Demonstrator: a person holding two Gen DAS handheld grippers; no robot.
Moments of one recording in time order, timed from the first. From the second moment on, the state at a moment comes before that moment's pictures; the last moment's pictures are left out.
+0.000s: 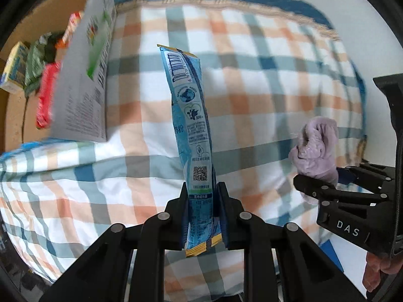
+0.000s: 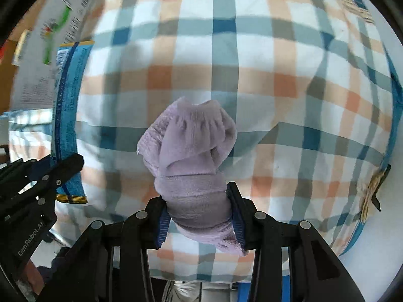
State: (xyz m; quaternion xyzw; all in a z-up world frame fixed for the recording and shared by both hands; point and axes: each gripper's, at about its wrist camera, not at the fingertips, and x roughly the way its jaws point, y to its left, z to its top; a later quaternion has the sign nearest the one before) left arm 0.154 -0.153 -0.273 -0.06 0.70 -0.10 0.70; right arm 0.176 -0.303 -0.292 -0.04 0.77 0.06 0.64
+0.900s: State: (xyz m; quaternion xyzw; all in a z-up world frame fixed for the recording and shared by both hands) left arm 0.237 0.137 -0.145 -0.09 0.62 0.01 0.78; right arm 0.266 -0.017 -0.169 0.02 0.68 0.21 0.70
